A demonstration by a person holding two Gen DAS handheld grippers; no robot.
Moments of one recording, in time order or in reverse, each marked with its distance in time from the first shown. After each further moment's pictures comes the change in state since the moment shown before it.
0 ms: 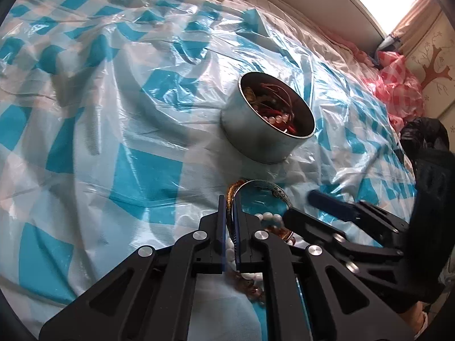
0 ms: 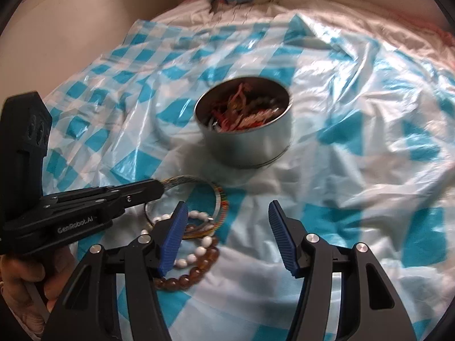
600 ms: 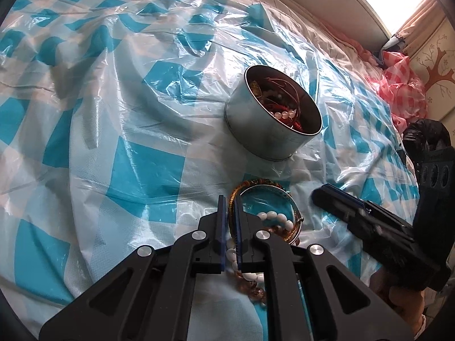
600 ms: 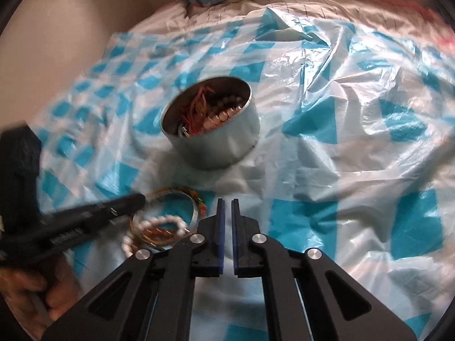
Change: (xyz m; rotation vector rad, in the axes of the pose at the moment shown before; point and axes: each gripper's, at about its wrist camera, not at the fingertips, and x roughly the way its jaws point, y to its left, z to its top) left arm 0.005 0.006 0.001 -0.034 0.025 0.002; right arm -0.013 -0.029 -0.001 0.128 -0.041 -0.007
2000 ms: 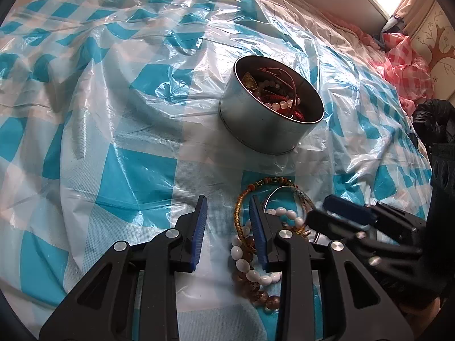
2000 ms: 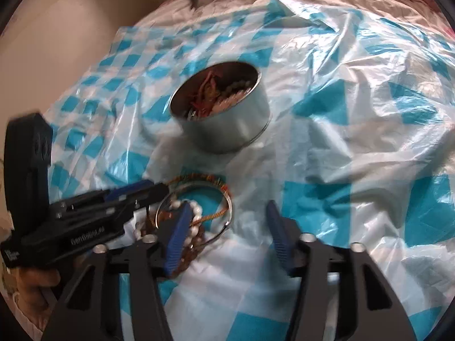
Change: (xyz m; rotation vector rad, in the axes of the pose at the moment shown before) left arm 0.010 -0.014 0.000 0.087 0.007 0.075; right arm 0.006 0.003 -0.010 -0.030 0.071 0.011
